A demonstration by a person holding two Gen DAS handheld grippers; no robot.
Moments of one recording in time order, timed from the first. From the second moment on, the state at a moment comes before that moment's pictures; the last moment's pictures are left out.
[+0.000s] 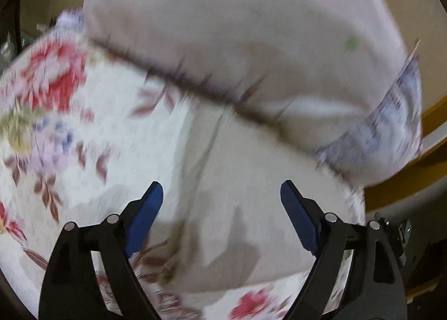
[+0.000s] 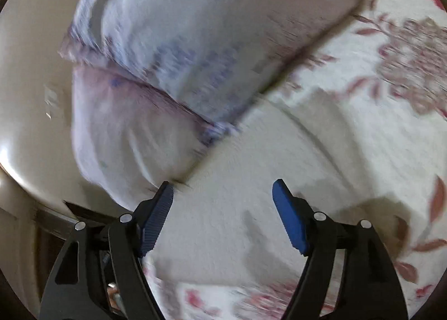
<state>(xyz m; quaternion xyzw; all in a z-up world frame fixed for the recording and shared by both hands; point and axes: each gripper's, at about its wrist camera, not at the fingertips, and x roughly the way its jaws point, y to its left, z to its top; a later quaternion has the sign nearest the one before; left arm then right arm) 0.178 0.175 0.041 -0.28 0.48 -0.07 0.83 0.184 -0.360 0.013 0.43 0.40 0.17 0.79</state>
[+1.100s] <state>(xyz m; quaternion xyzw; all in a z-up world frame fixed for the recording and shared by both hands) 0.252 -0.066 0.015 -0.25 0.57 -0.23 0.75 0.222 -0.440 -0.023 0.44 0.51 0.13 0.73</state>
